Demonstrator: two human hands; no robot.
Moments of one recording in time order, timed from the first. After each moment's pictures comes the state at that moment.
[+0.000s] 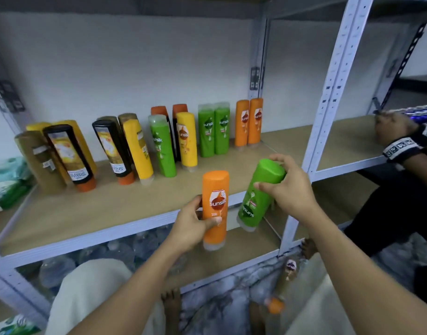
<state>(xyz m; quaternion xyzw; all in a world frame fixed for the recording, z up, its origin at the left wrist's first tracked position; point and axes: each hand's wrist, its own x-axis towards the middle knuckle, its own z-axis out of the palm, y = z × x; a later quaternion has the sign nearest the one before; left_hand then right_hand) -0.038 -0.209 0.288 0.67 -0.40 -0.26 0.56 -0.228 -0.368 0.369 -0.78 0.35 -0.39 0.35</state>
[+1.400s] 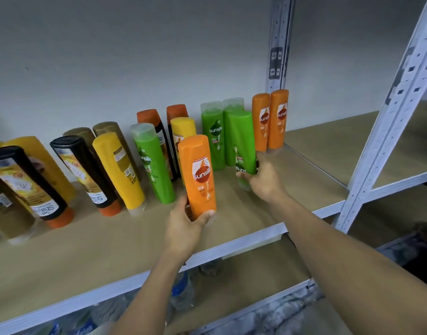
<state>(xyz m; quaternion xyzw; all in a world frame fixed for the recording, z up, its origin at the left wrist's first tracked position) 0.059 -0.307 0.285 0.74 -0.34 -0.12 0.56 -0.032 -0.529 0.304 -0.79 0.34 -0.36 0.35</state>
